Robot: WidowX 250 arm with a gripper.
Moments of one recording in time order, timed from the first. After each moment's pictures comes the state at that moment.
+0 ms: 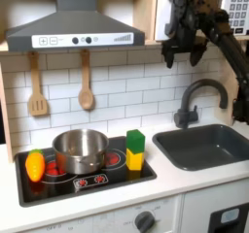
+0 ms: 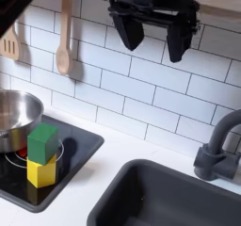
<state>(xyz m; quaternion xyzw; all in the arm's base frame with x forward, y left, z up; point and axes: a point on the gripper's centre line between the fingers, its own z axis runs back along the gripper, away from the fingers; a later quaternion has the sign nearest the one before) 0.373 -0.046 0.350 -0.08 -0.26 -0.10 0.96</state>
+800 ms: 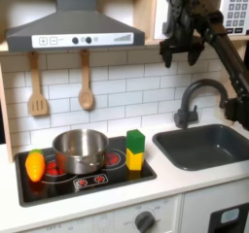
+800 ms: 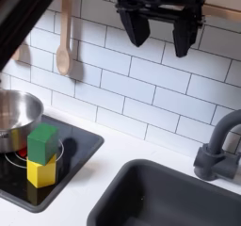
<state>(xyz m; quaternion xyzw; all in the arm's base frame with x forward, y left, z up) 0.378 -0.047 0.346 -0.08 -0.25 -0.10 0.96</state>
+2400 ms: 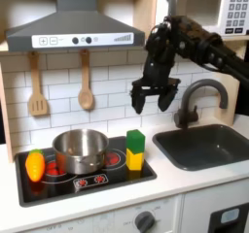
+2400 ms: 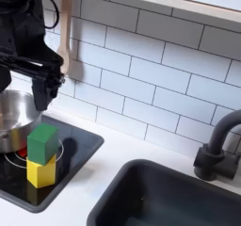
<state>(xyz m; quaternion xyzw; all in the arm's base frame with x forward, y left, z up) 0.292 0.068 0.287 0.03 -0.16 0.02 0.99</state>
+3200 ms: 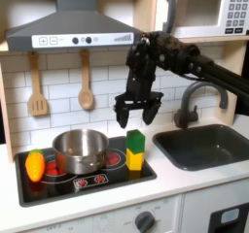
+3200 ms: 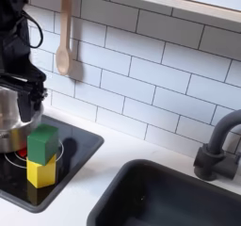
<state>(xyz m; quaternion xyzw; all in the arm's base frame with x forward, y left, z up) 0.302 0.093 0.258 0.03 -0.13 0.03 0.99</state>
